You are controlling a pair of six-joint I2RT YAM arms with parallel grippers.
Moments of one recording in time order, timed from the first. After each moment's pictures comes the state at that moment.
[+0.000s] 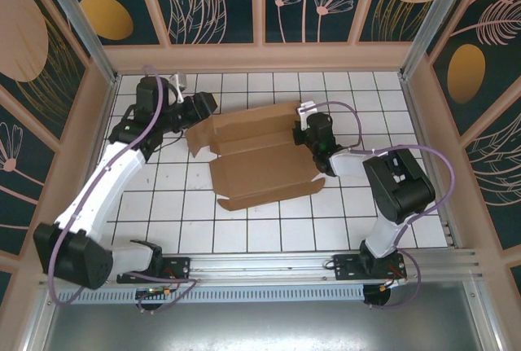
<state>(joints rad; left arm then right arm) -0.29 1.31 1.21 -0.44 0.37 -0.75 0.48 1.73 0.79 0.52 0.18 -0.01</state>
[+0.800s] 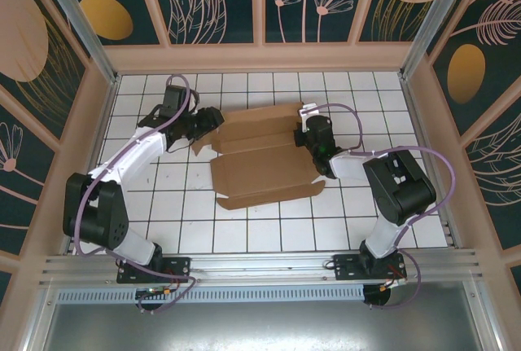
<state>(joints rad) -0.29 1.55 1.15 -0.38 0.32 -0.78 0.49 1.72 0.77 0.52 0.23 0.03</state>
